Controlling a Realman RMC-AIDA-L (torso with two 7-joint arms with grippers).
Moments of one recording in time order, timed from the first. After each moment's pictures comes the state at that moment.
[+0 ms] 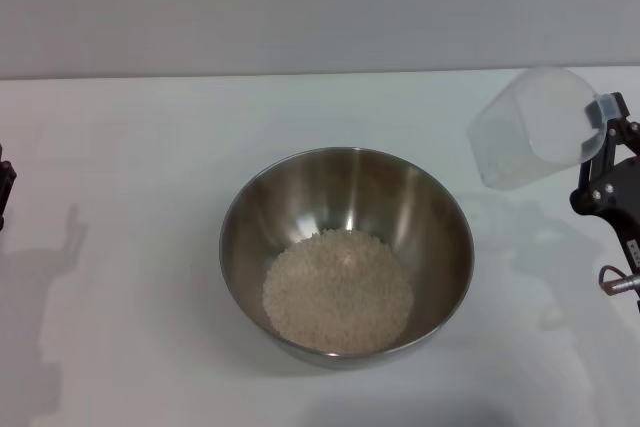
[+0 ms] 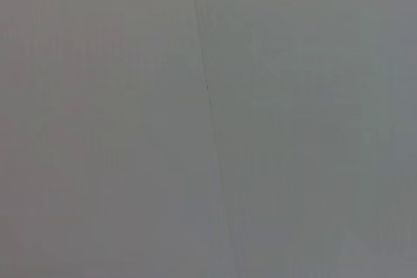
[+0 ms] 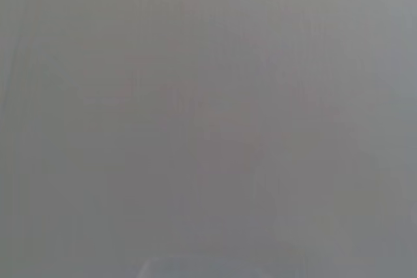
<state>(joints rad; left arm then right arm) -0.15 -2.08 -0.91 -0.48 2.26 1.33 0.26 0.29 2.08 0.34 0.39 -1.96 -1.66 -0.06</state>
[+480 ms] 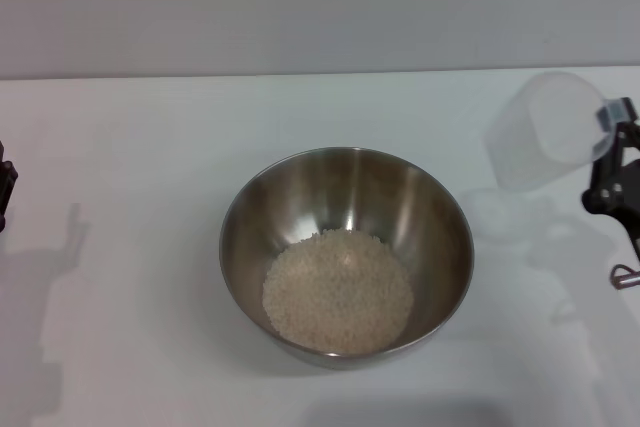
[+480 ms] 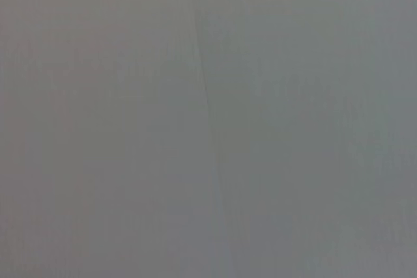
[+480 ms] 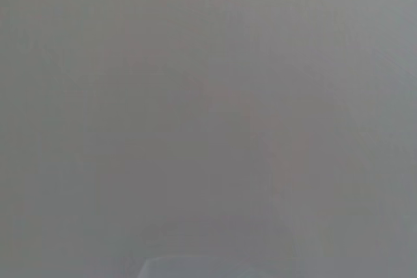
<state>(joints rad) -0.15 -2.08 -0.90 -0.48 2.26 1.33 0.26 0.29 2.09 0.37 0.36 -1.94 -1.62 -0.07</state>
